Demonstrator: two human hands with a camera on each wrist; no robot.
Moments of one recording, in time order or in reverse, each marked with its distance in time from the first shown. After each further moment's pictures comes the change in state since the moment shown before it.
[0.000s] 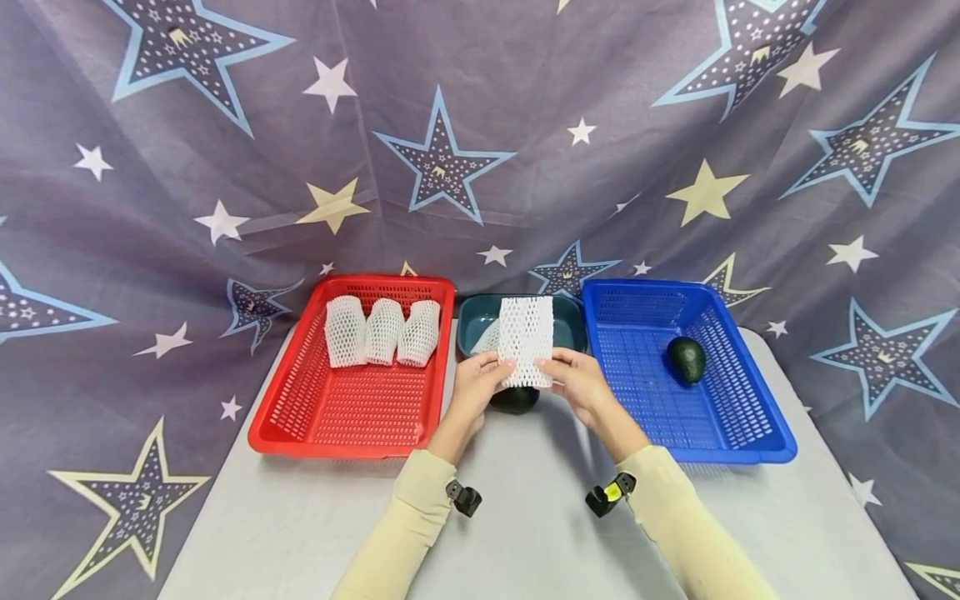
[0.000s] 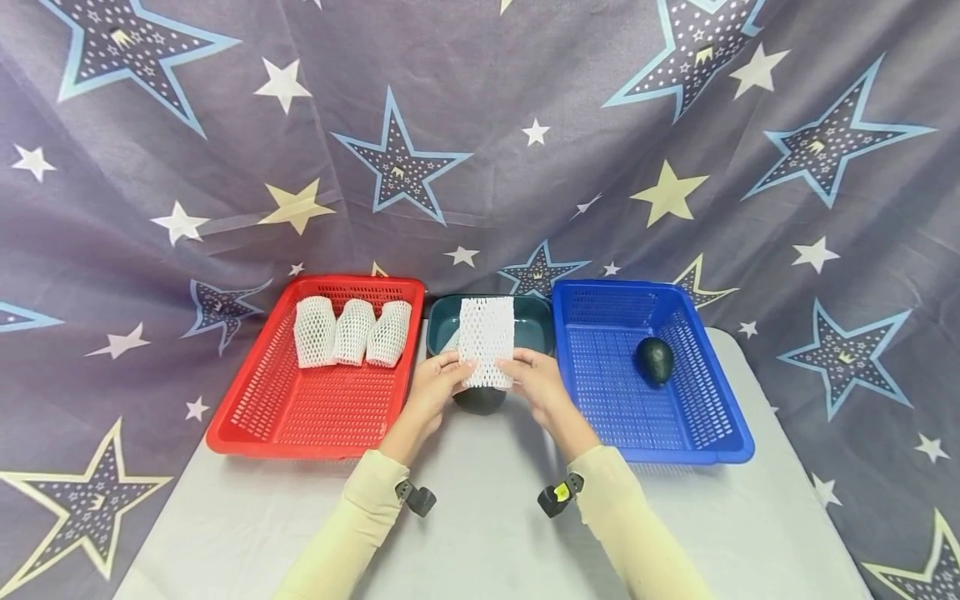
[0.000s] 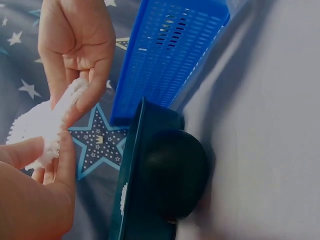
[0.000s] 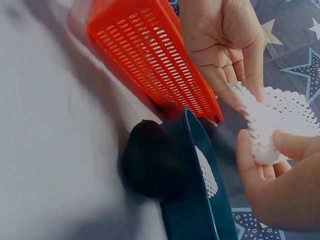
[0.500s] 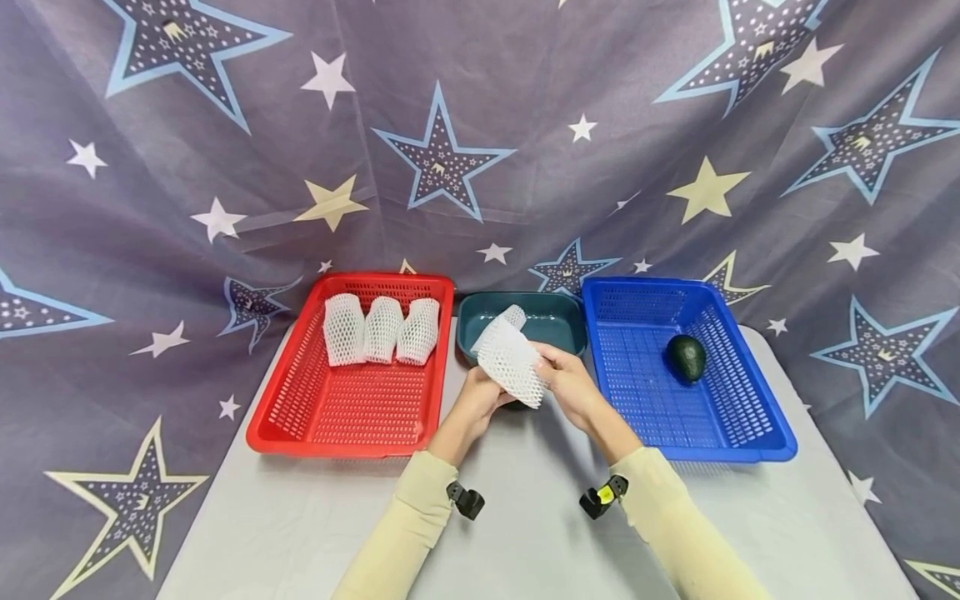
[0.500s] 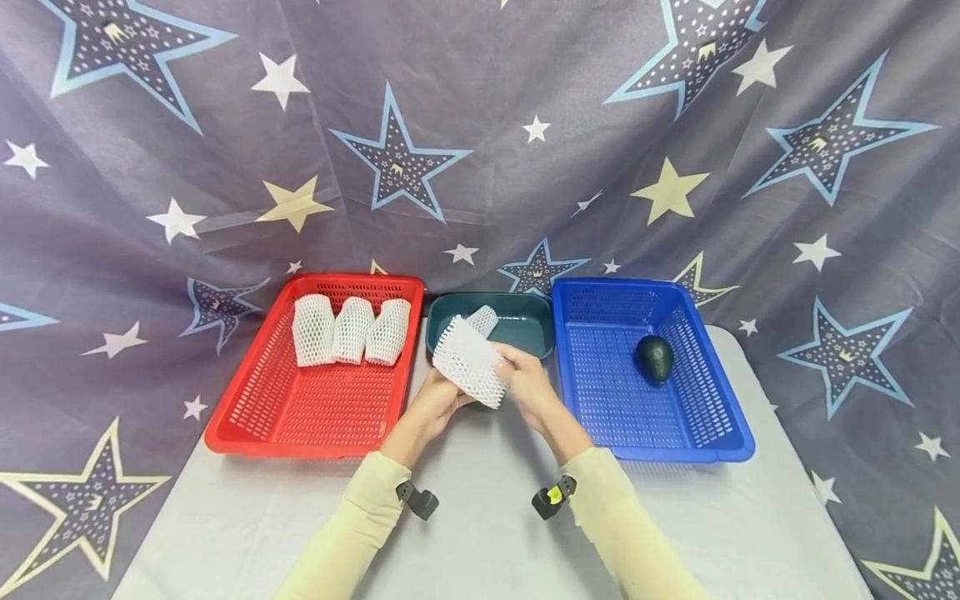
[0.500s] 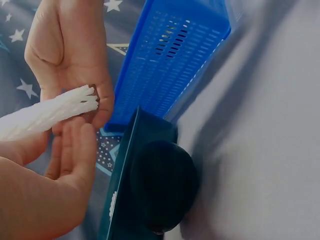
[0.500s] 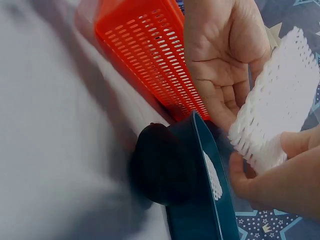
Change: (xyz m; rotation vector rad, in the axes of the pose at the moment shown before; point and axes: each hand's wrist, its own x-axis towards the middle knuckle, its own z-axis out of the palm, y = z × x) left_hand -0.001 -0.012 0.003 -0.121 -0.112 -0.118; right_hand 0.000 0.010 0.009 -0.090 -0.148 -0.129
